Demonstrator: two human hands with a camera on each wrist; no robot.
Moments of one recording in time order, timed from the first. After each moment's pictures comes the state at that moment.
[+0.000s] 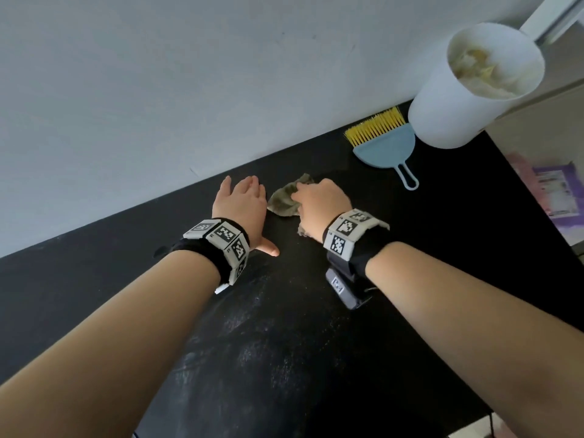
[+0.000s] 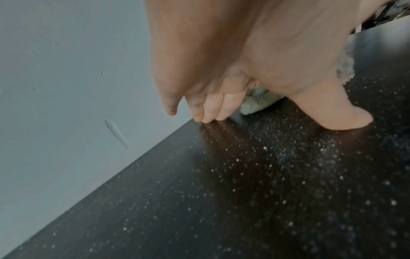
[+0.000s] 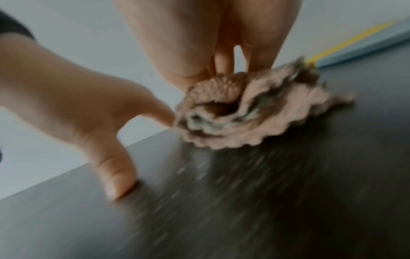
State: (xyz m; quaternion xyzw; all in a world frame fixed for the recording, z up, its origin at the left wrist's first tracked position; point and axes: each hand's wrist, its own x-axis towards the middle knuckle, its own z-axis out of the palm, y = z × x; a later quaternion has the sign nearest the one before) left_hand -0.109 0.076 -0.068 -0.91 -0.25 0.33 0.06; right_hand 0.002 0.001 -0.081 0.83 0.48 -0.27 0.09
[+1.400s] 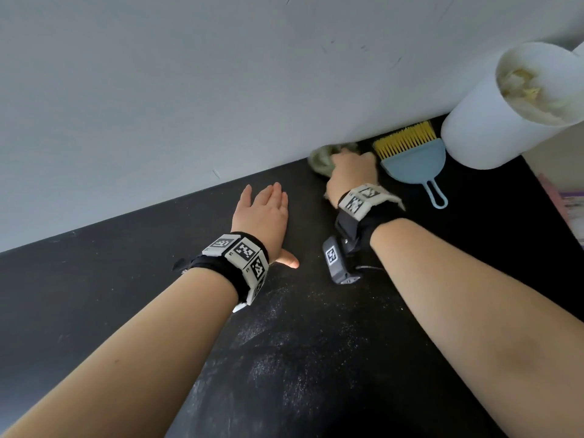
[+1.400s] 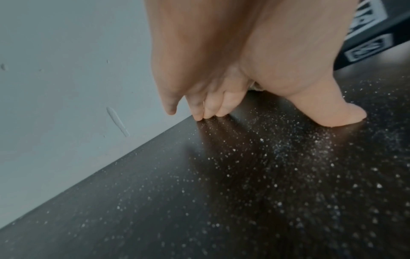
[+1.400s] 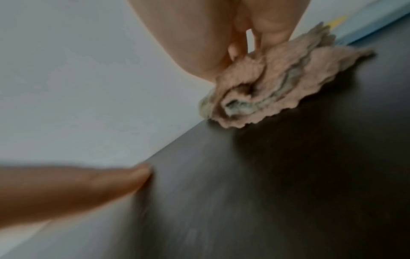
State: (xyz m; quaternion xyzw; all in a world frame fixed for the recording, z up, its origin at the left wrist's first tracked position) left_hand -0.117 0.081 -0.074 -0.92 -0.25 0.31 0.01; right_hand 0.038 0.042 -0.088 0.90 0.38 -0.21 -0.02
